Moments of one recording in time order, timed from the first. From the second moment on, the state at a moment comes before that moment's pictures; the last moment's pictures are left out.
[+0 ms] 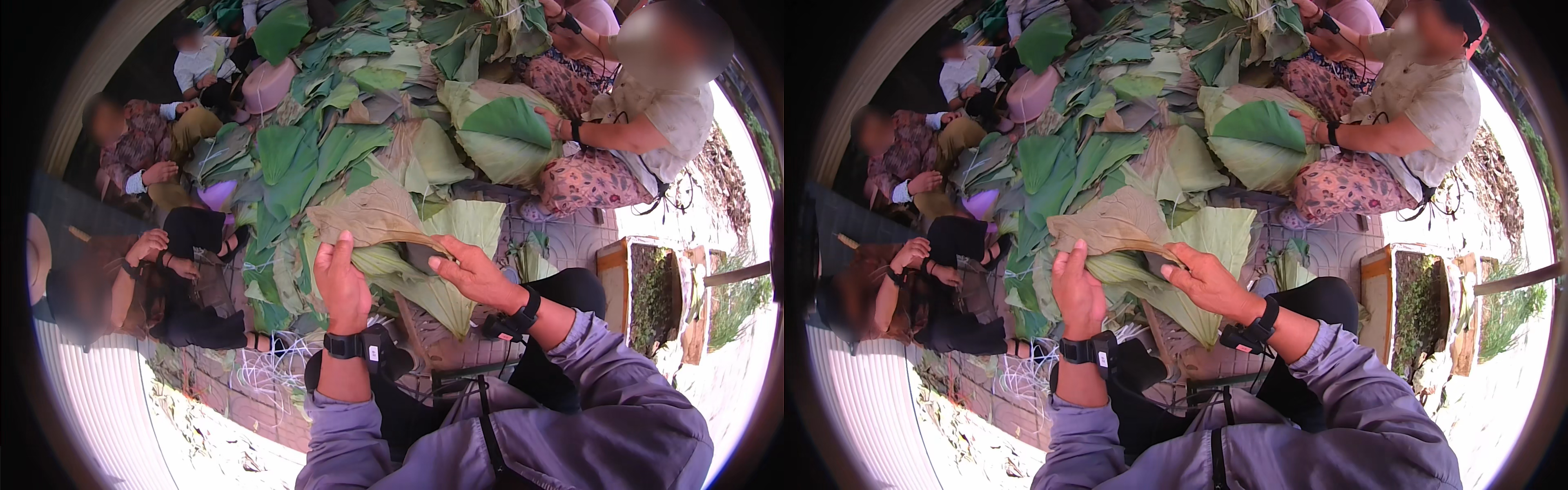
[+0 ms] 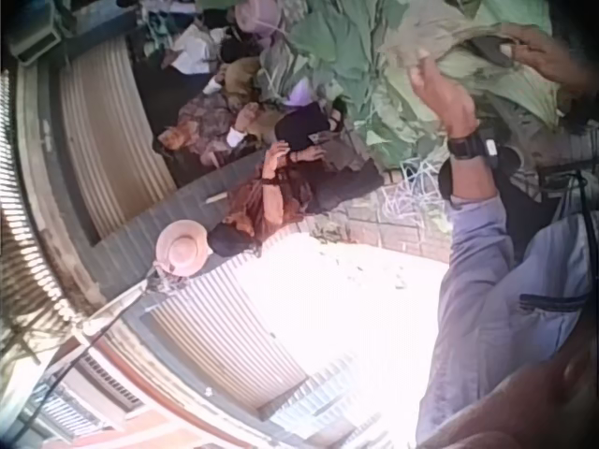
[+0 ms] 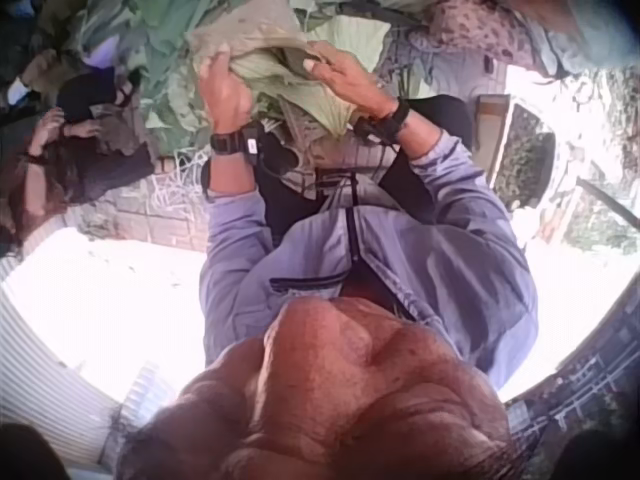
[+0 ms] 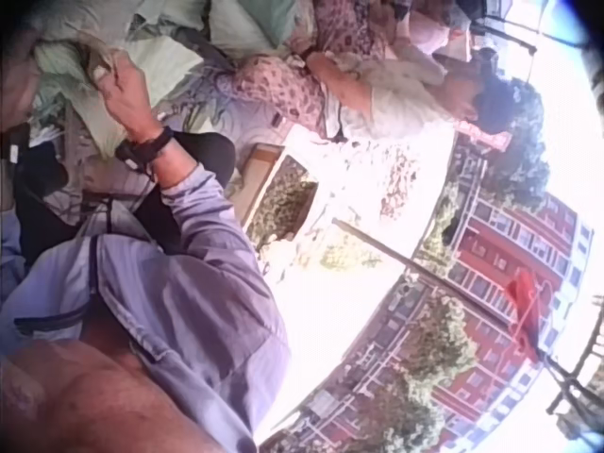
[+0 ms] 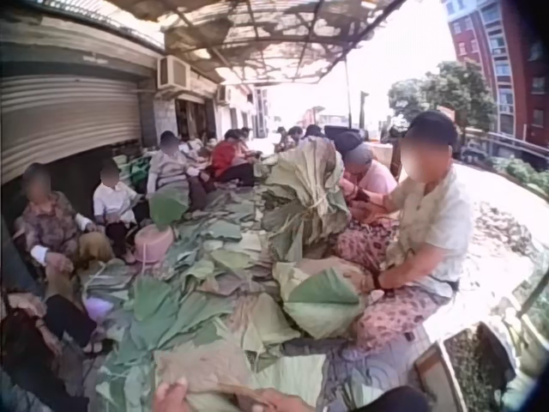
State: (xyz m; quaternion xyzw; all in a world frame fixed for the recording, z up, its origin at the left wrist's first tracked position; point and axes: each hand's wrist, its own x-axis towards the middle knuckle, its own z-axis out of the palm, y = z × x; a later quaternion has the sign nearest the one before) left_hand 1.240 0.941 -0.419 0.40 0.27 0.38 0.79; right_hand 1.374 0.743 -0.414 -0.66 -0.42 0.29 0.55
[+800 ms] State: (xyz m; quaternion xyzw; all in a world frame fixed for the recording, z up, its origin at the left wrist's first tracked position) left_hand 1.213 0.941 -0.409 0.89 0.37 0.16 0.21; right_hand 1.378 0.731 -0.460 -0.77 -0.63 -0.05 0.08
